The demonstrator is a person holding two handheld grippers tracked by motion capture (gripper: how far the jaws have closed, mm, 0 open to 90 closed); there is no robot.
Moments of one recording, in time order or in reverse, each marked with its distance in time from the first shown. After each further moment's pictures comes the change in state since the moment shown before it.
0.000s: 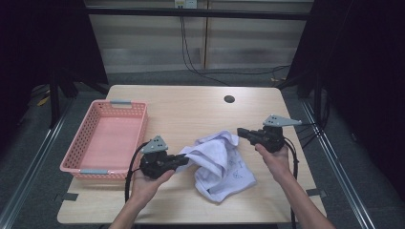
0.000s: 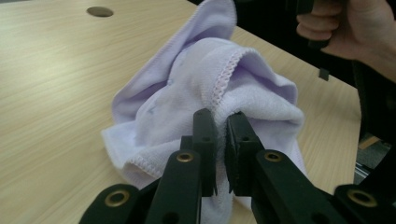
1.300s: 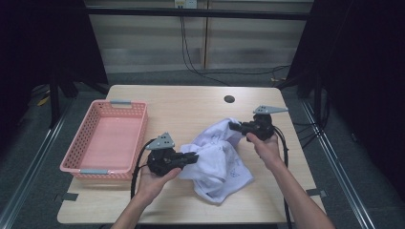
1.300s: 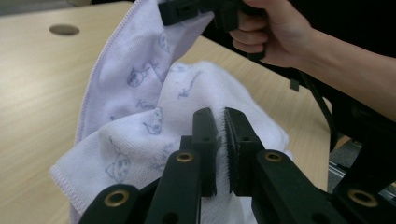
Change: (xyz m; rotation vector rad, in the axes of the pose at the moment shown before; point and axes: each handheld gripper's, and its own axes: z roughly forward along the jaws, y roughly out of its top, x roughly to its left) left arm -0.012 0.021 0.010 -0.050 -0.106 0.049; right arm -0.026 0.014 0.041 0.051 0.051 0.071
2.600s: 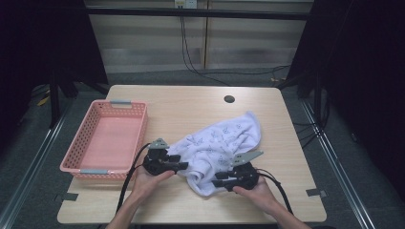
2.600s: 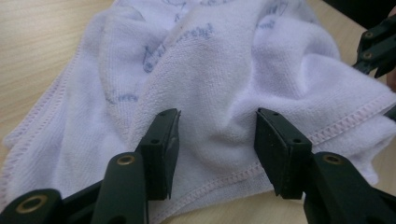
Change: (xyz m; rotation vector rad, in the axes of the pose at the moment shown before) left arm 0.058 -0.059 0.025 0.202 0.116 -0.133; right arm 0.098 -0.102 0.009 0.317 0.242 -0.125
